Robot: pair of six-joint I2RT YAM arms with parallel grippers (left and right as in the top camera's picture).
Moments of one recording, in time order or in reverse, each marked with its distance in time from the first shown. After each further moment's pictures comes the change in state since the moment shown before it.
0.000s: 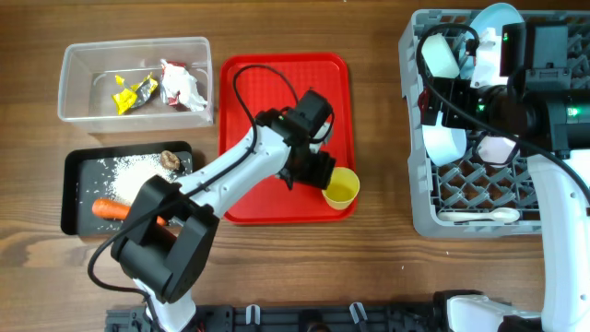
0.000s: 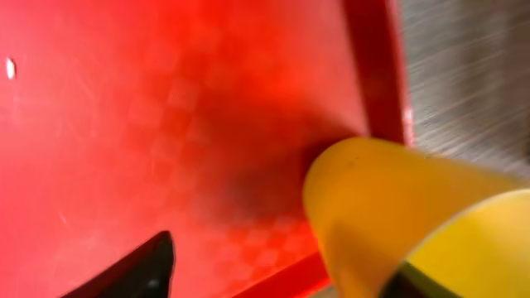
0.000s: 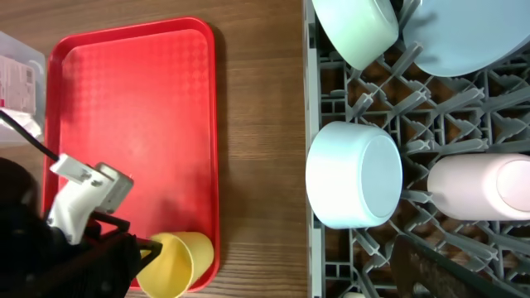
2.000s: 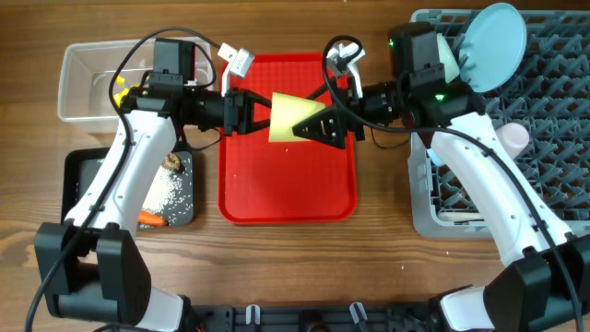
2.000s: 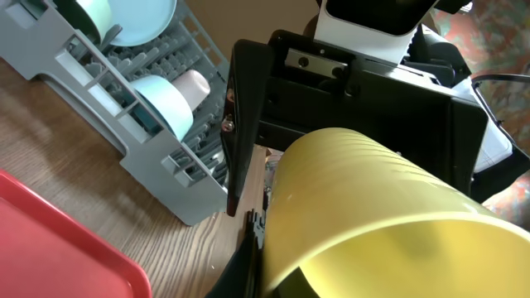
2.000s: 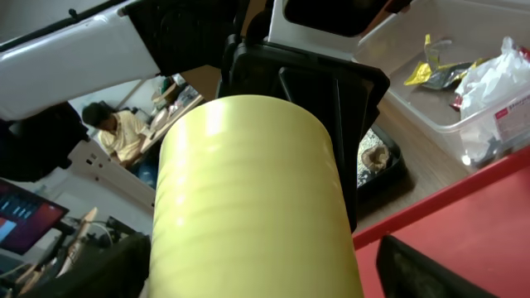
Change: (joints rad) left arm 0.527 -0.220 -0.030 0.188 1.218 0.394; right arm 0.269 0.195 -0.280 0.698 -1.157 -0.203
